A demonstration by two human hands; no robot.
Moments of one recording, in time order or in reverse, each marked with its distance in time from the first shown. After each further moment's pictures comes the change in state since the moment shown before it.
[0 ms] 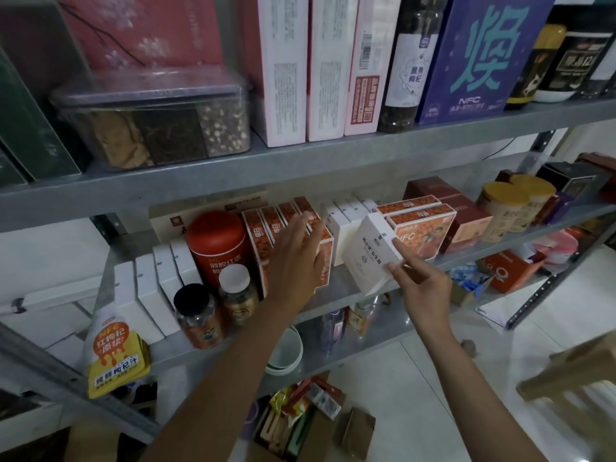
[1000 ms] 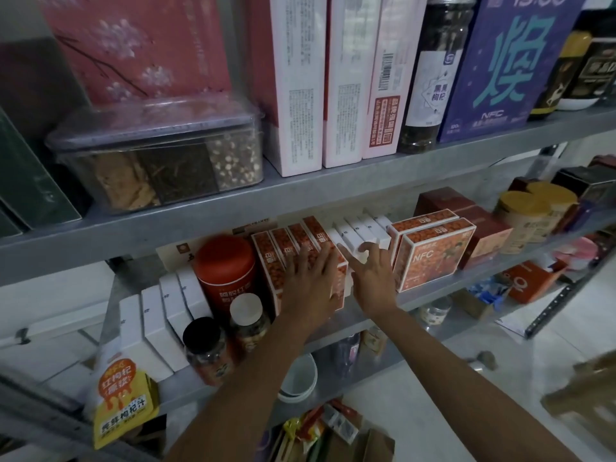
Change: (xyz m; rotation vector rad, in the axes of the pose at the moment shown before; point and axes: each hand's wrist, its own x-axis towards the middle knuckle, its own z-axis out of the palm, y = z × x) left_hand 0.019 -0.032 0.038 0.334 -0.306 0.101; right_hand 0.065 0.043 0.102 -0.927 -0.022 -0.600
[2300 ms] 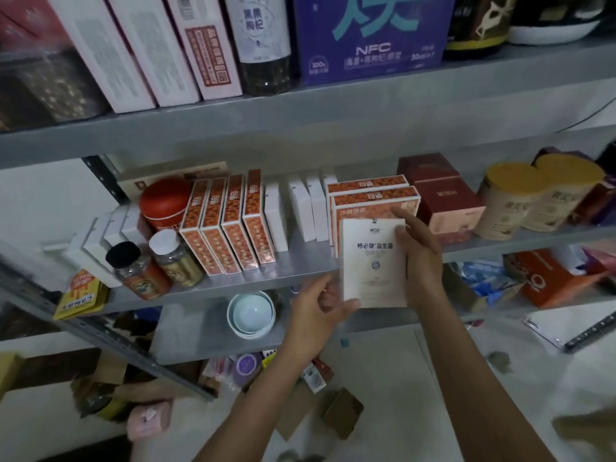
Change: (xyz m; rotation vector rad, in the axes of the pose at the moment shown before) left_hand -0.027 0.247 -0.013 -1.251 0.183 -0.526; right_hand -0.028 0.202 -0.098 1.501 -0.170 0.761
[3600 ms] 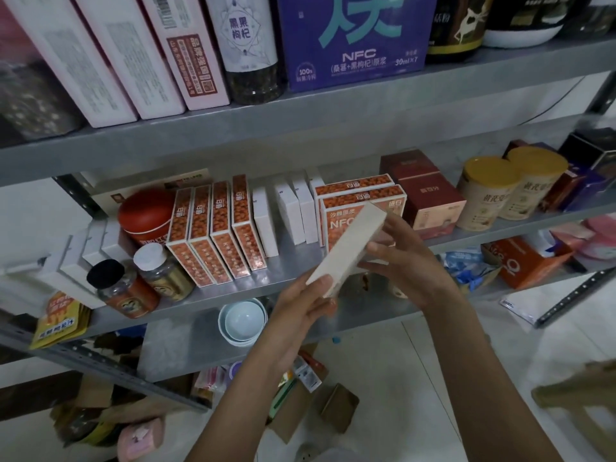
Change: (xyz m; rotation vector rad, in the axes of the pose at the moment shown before) left_hand 0.001 0.023 -0.037 -0.693 -0.147 -0.341; right_hand -0.015 -0.029 -0.002 0.073 -0.540 0.155
